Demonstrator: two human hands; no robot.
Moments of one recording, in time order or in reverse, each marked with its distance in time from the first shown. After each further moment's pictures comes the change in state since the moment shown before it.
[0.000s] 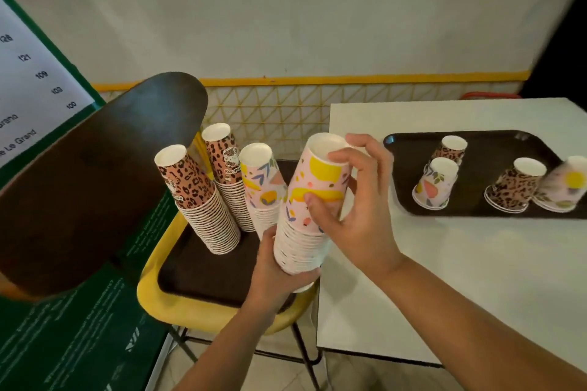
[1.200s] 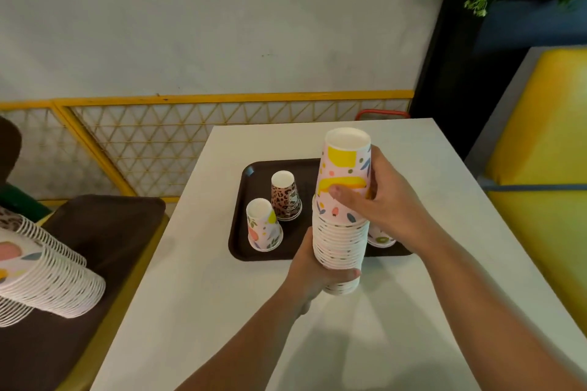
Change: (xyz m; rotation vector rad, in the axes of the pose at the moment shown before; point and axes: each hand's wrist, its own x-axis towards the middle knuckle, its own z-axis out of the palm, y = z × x) left_hand 0.084 0.050 0.416 -0.063 -0.348 -0.203; right_hand 0.078 0.157 -0.374 -0.123 -0.320 0.653
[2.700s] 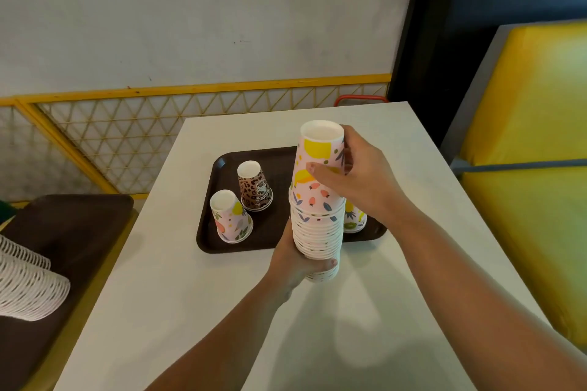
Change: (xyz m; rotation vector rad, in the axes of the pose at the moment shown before) left_hand 0.016 -0.017 0.033 0.068 0.066 0.001; right_hand 0.010 0.033 -0.033 0.026 0.062 -0.088
